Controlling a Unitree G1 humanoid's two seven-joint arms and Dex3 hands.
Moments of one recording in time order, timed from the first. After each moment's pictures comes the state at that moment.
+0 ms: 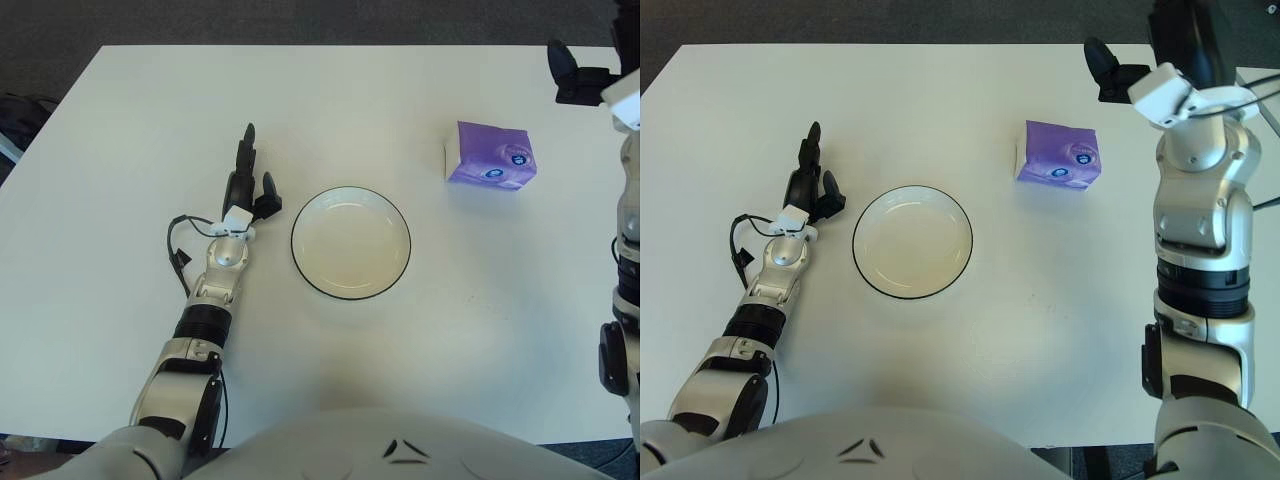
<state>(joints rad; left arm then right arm) -0.32 0.13 -0.01 0.53 0.17 -0.49 0.14 -0.63 -0.72 -0.06 -0.22 -0.55 0.24 0.17</state>
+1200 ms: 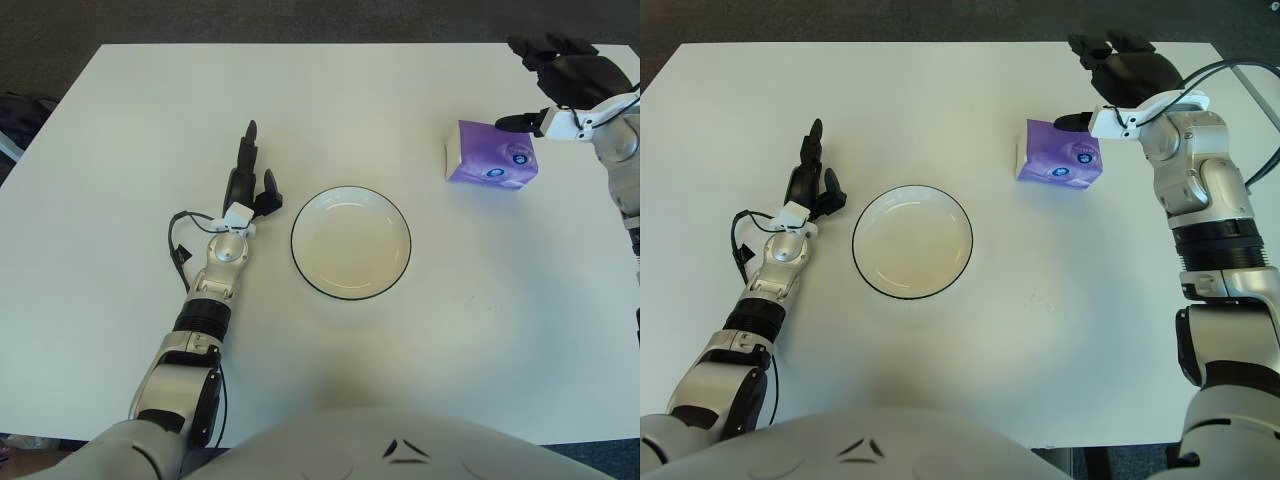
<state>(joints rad) -0.34 0.14 -0.02 0.57 0.17 -0.51 0.14 -0.74 -0.84 0.16 0.30 -0.67 -0.15 0.24</state>
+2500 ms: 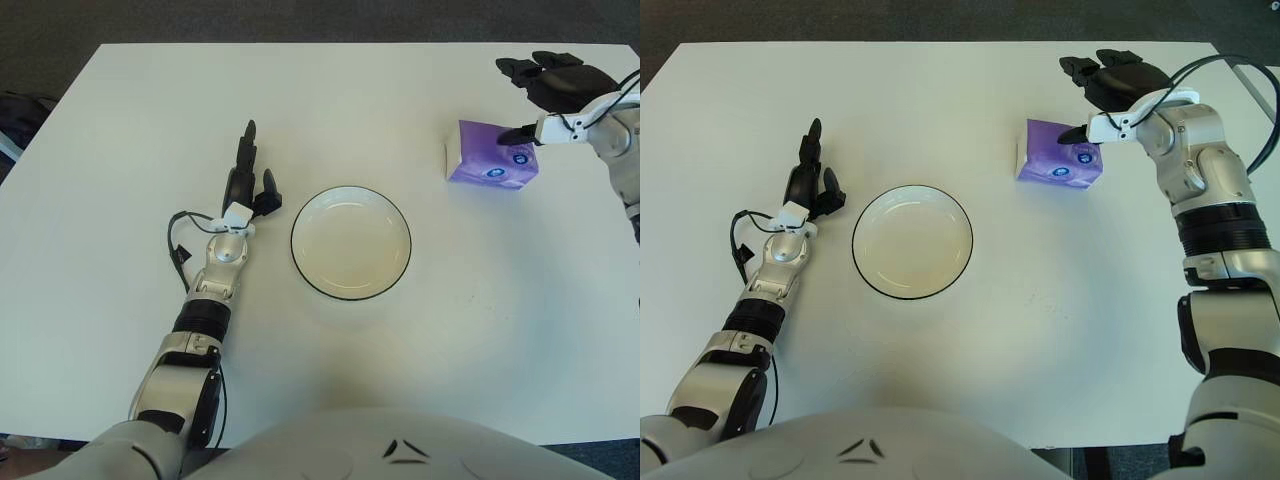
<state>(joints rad) -0.34 0.14 -0.01 0.56 0.16 -0.51 0.14 -0.81 -0.88 0.23 0.43 -0.73 -0.22 0.38</state>
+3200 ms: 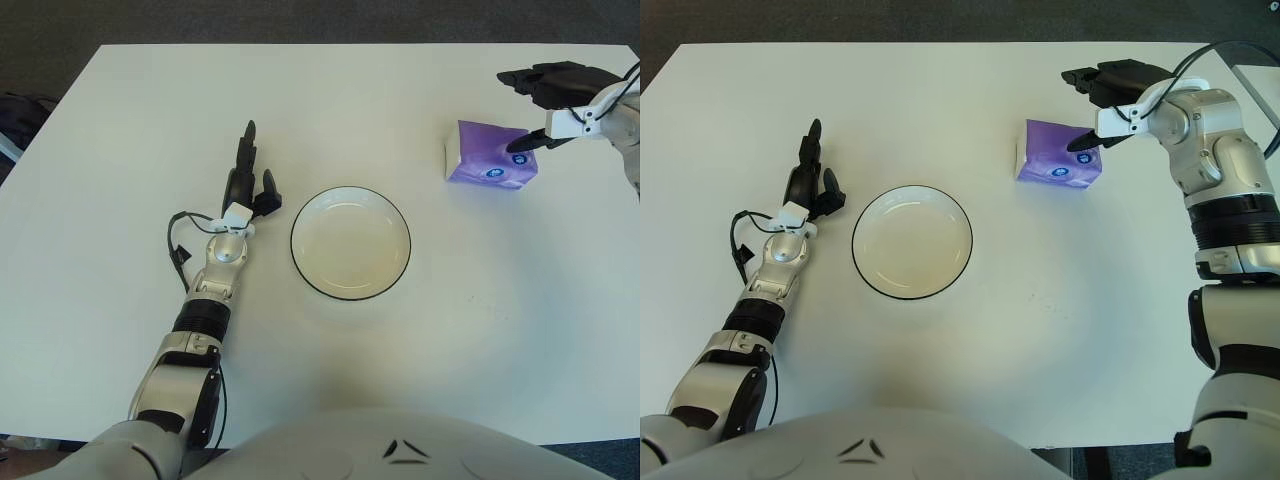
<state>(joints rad) -0.34 0.15 -0.01 0.58 0.17 -0.51 0.14 -0.83 -0.90 0.23 0.40 -0.72 -0.23 0.54</state>
